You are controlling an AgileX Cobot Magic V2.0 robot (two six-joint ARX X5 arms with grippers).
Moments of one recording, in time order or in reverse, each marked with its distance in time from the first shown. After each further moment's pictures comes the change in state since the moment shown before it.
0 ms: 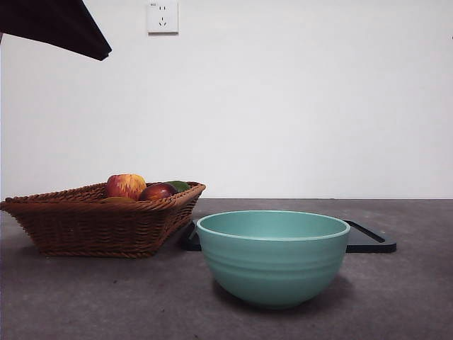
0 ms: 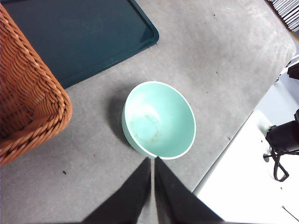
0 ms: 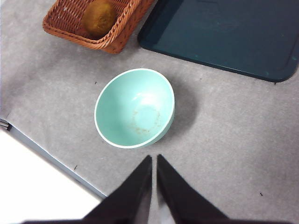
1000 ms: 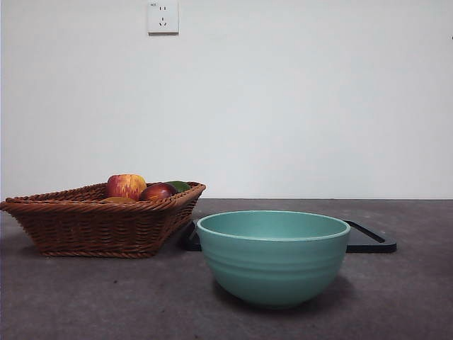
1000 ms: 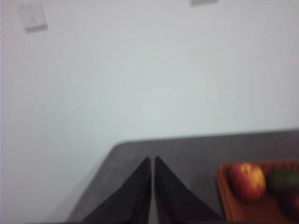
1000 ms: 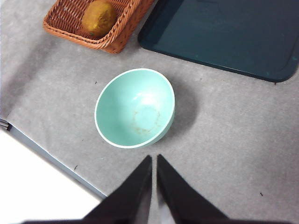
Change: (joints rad) left arm 0.505 -0.810 -0.497 0.576 -0.604 0.198; right arm 0.000 0.000 0.000 0.000 0.000 0.000
